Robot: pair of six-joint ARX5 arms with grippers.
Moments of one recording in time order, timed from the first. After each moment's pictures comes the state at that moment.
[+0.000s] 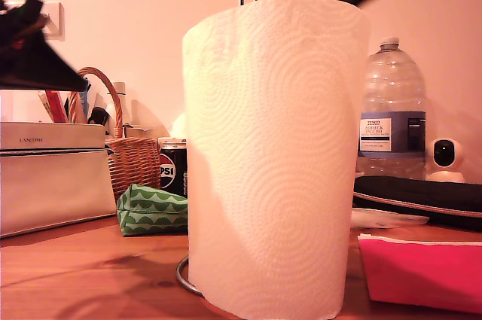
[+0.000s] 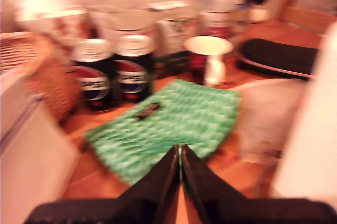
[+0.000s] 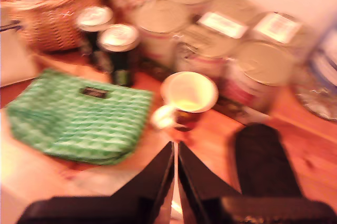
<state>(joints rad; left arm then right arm) -0.20 1.01 0.42 0.30 0.37 0.01 0.37 1.25 1.09 -0.33 0.03 -0.13</state>
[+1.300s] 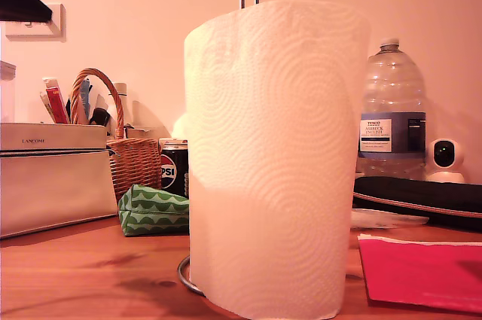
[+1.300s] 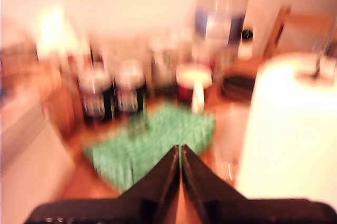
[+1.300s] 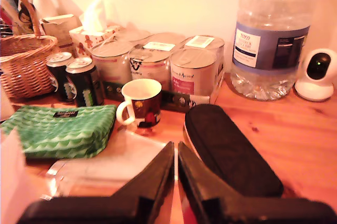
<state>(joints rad) -0.28 0.56 0.35 -0.01 0.31 -0.06 0.08 0.42 0.41 -0.19 -0.16 -0.05</state>
